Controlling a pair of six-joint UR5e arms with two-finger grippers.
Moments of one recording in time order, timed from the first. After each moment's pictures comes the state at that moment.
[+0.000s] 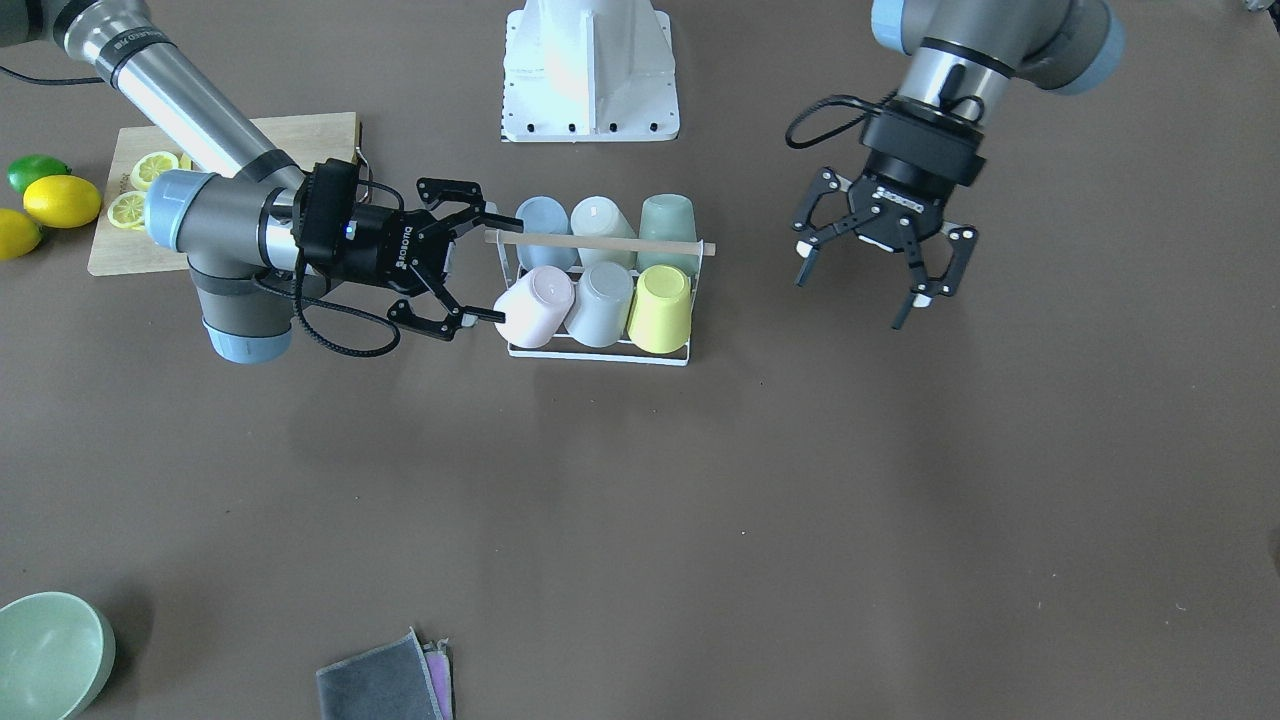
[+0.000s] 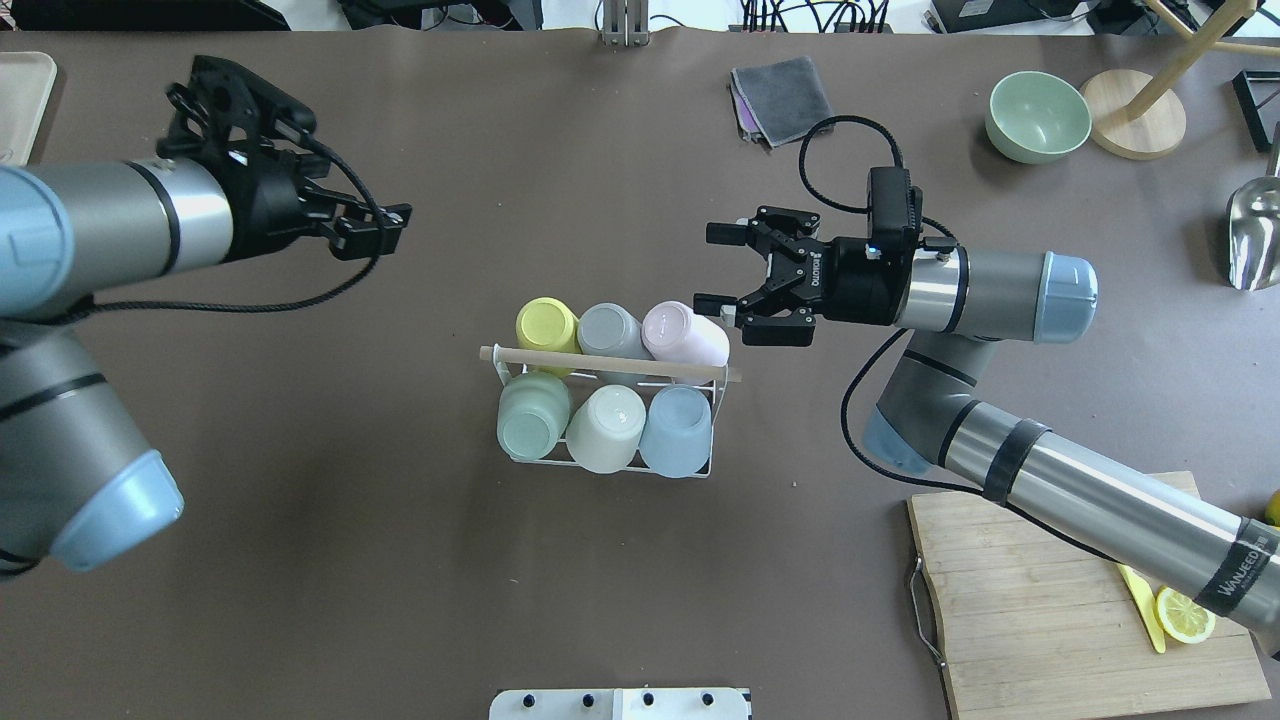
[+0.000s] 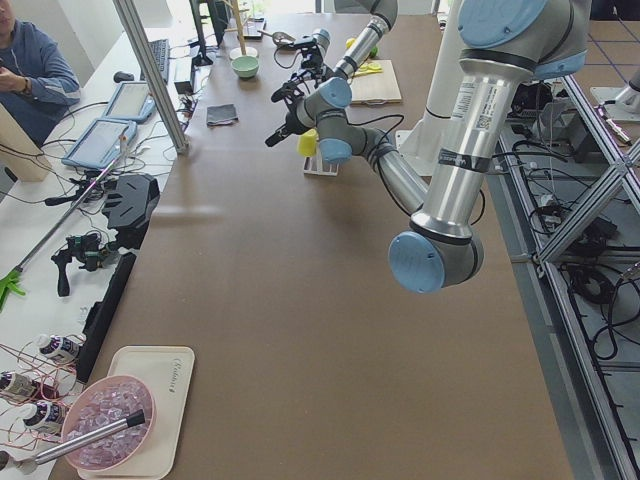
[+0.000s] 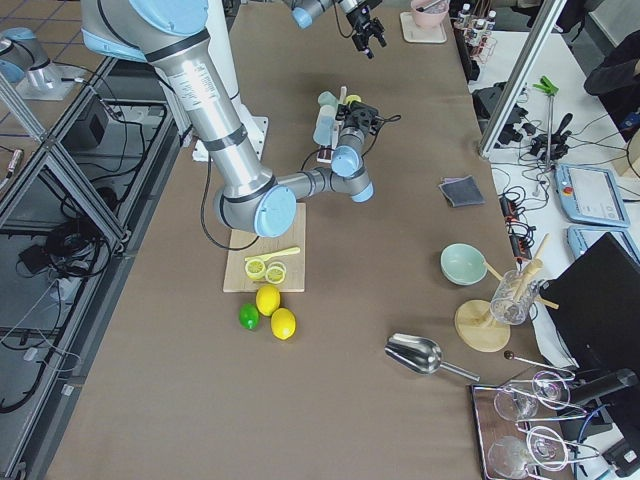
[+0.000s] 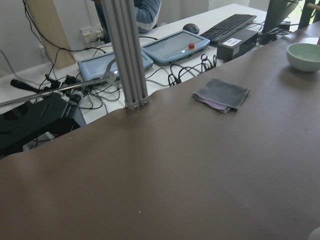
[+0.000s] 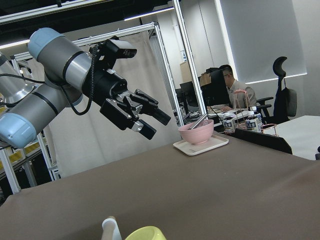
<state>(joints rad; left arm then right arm) -0.83 -1.85 -1.97 -2.09 -1.76 -0.60 0.69 -0.99 1.13 0.55 1.90 0.69</state>
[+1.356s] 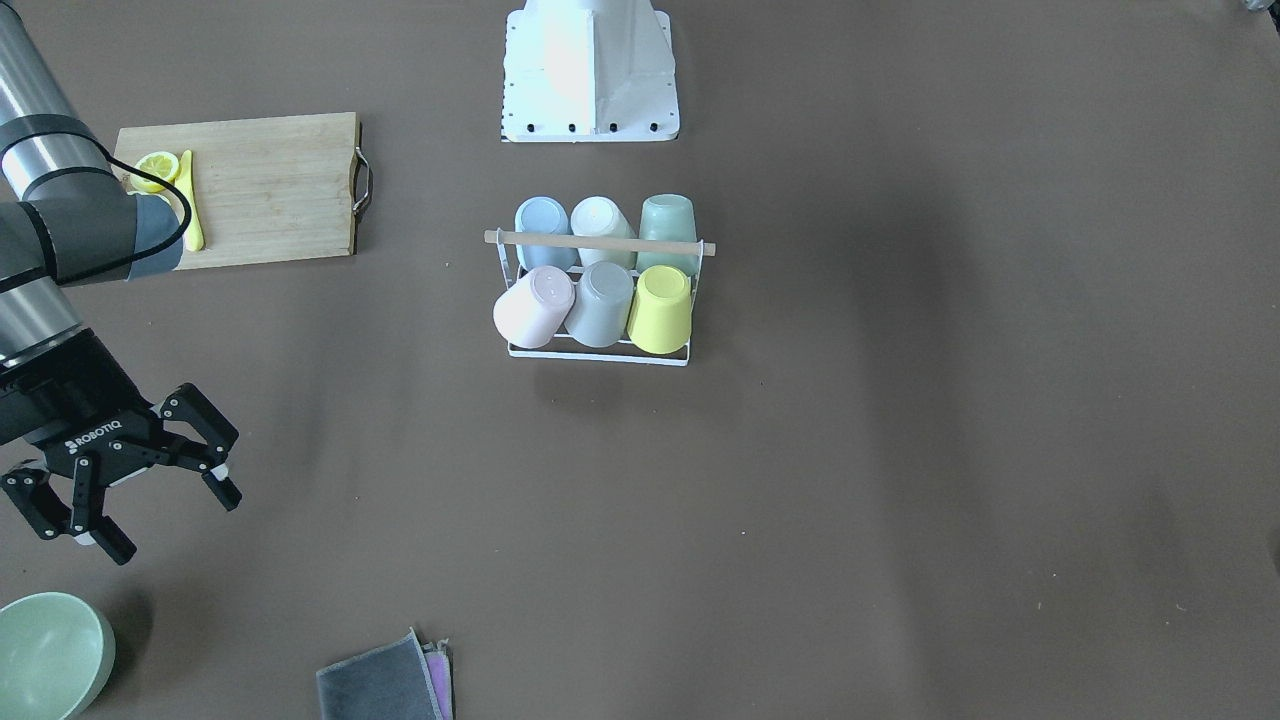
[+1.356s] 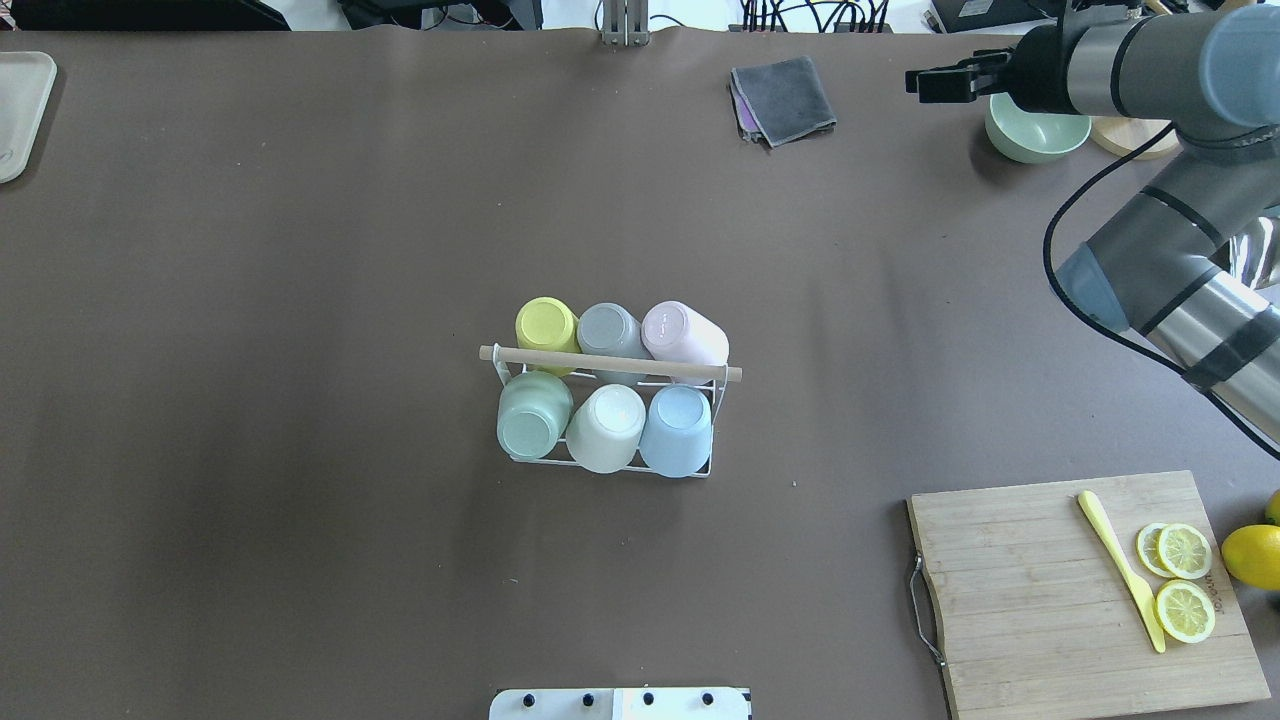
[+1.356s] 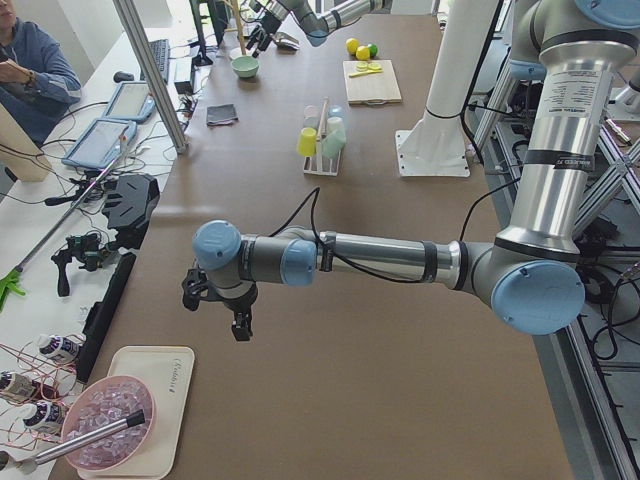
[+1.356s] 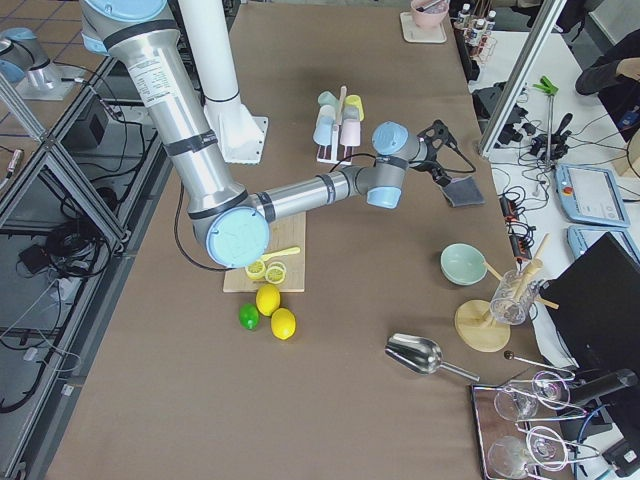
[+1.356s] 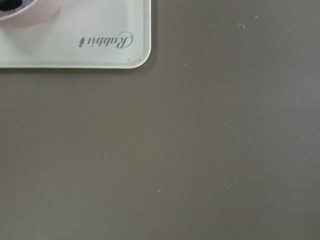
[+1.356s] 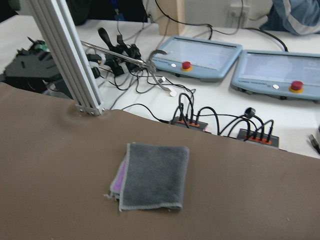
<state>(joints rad) -1.56 -1.71 -1.46 -1.55 -2.44 -0.12 1.03 -1.18 1.48 -0.62 1.88 0.75</state>
